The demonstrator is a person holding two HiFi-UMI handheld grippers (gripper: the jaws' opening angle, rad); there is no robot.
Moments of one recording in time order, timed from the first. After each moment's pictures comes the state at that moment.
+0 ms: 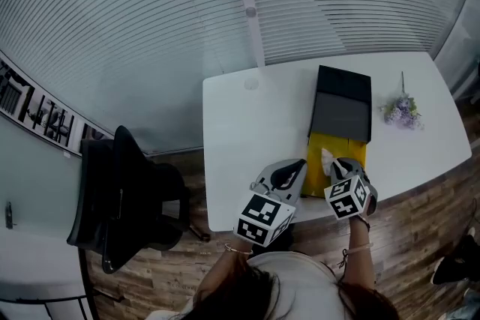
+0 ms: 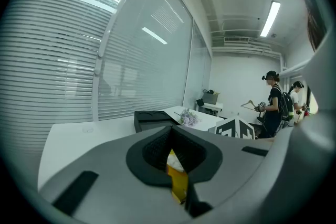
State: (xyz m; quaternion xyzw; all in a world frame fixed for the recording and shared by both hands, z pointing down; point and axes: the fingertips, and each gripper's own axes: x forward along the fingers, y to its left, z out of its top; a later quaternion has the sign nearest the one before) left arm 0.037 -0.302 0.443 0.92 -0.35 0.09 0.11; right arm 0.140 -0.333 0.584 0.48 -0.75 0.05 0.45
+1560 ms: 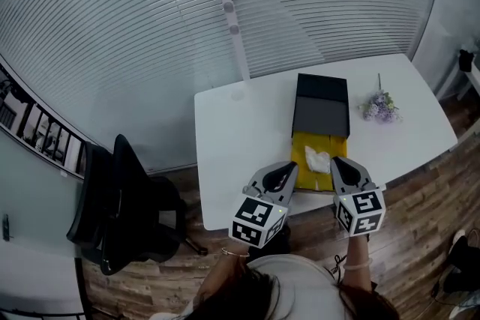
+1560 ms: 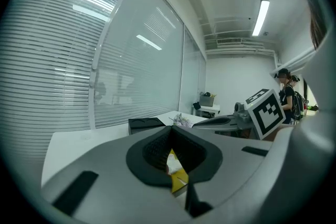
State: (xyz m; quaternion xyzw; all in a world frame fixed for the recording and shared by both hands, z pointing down) left arm 0.051 -0.254 0.416 0.93 -0.35 0.08 0.08; right arm 0.152 -0.267 0.448 0.57 -0.80 0.09 0.13
